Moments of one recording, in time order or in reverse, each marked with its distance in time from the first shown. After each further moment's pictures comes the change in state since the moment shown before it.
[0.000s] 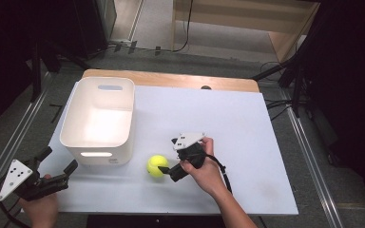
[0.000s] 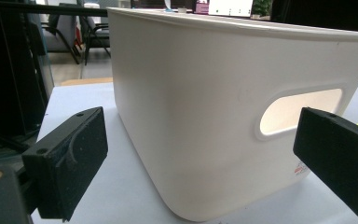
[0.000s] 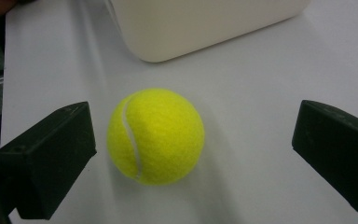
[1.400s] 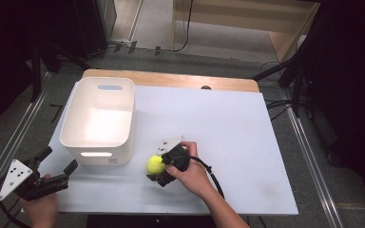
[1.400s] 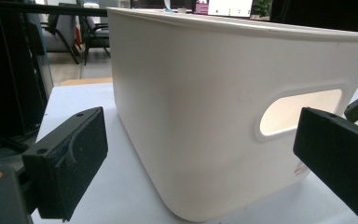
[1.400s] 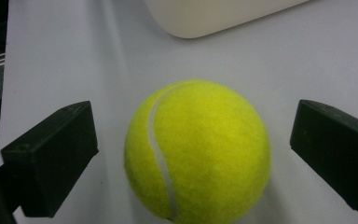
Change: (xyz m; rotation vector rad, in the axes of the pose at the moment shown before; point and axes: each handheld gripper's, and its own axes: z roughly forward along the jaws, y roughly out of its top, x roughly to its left) left arm 0.000 0.000 0.000 0.000 -0.002 0.000; right arm 0.011 0.001 0.047 0.108 0.097 -0.017
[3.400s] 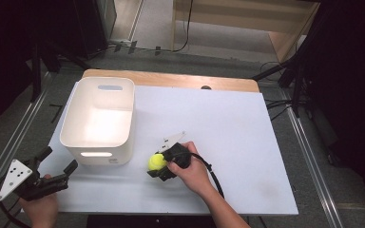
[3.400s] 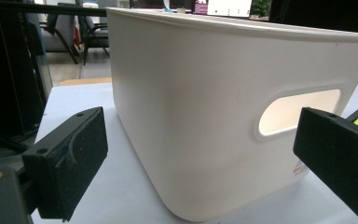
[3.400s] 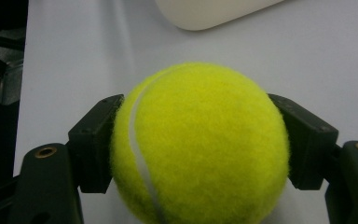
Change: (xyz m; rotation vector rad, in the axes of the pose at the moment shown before) left arm 0.000 0.000 0.000 0.002 -0.003 0.000; right arm -0.012 -0.002 0.002 0.016 0.094 0.042
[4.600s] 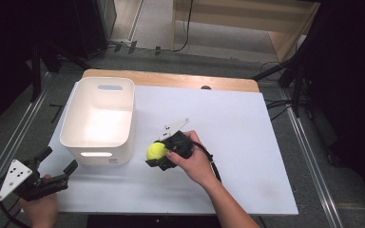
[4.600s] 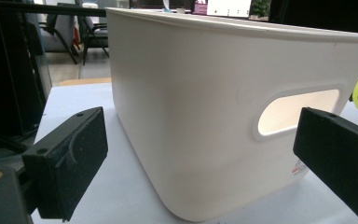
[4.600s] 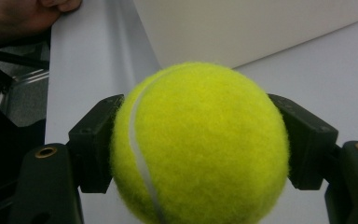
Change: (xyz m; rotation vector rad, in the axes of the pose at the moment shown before) left arm 0.000 0.000 0.000 0.000 -0.002 0.000; right arm -0.005 0.032 -0.029 -0.057 0.002 -0.018
